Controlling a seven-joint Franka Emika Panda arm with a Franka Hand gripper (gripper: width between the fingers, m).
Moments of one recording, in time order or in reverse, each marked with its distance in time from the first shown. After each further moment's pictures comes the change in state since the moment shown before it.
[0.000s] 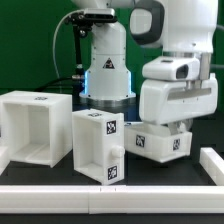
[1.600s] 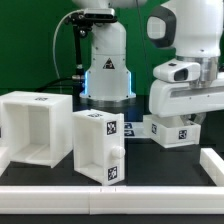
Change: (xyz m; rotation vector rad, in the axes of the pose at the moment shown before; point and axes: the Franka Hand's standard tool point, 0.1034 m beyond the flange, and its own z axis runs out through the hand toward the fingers) arm -0.030 -0.099 0.011 0.091 -0.039 0.322
